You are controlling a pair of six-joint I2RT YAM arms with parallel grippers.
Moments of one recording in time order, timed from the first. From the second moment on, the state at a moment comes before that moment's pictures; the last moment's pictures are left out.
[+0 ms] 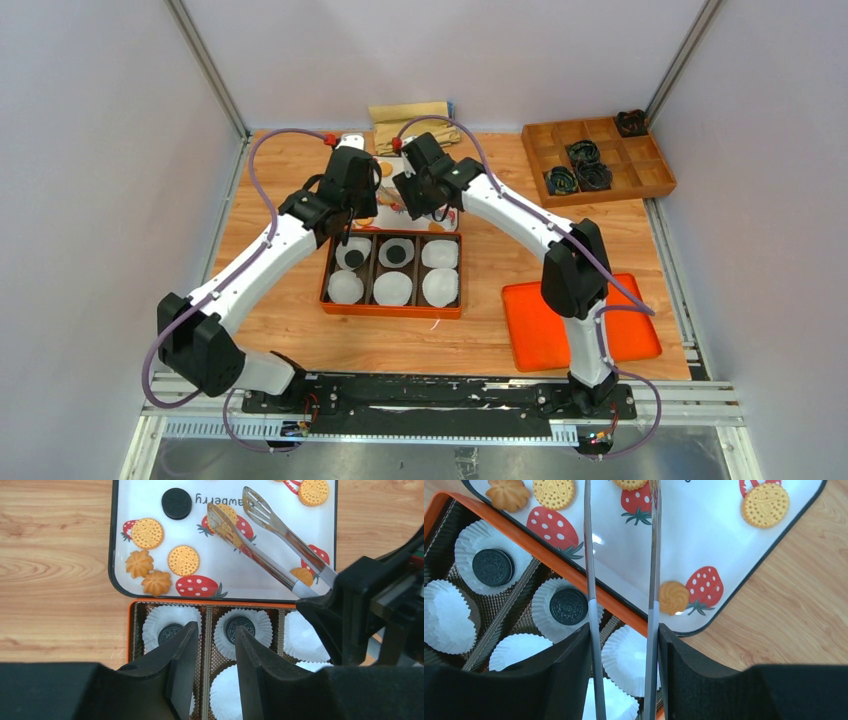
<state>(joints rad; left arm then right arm) -0.52 1.38 1.25 -0.56 -0.36 -0.40 0.74 2.00 1.85 -0.68 0.08 0.10</state>
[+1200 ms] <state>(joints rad) -0.49 1.35 1.23 -0.55 -0.34 -0.39 0.74 2.23 2.10 -0.86 0.15 0.09</state>
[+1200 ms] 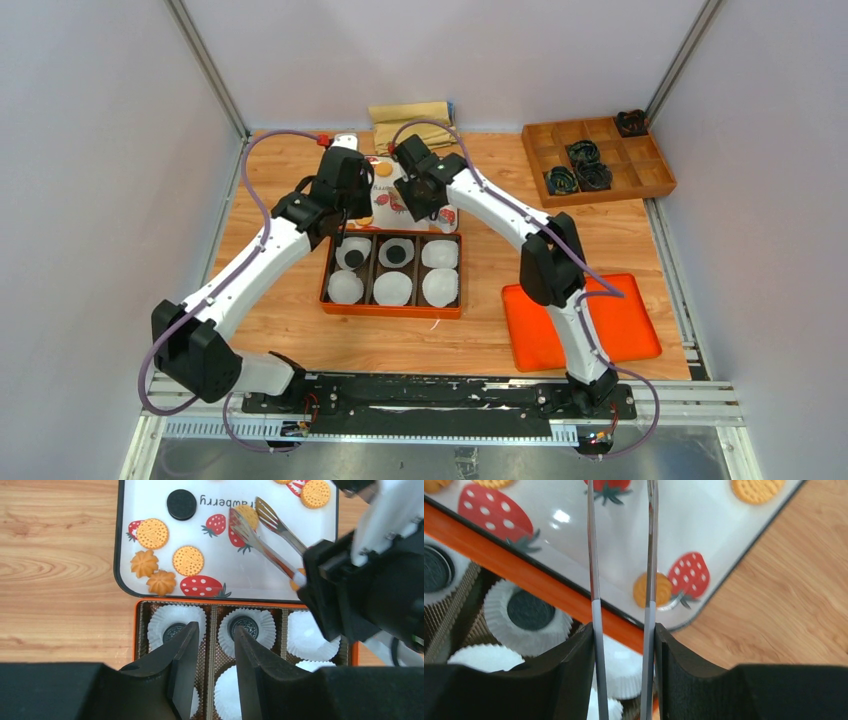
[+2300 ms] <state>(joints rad) -0.34 1.44 1.17 -0.42 -0.12 -0.50 0.89 1.40 1.29 -0.91 0.22 0.23</state>
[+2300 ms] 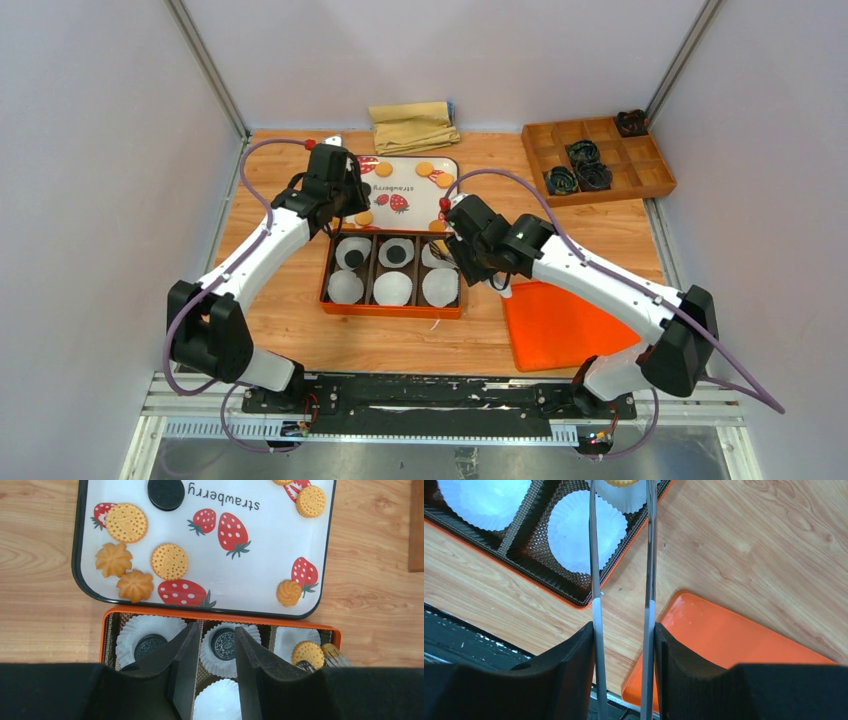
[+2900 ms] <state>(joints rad) -0.34 1.44 1.17 -0.42 -0.09 -0.48 0.89 1.47 1.36 -0.96 0.26 0.25</state>
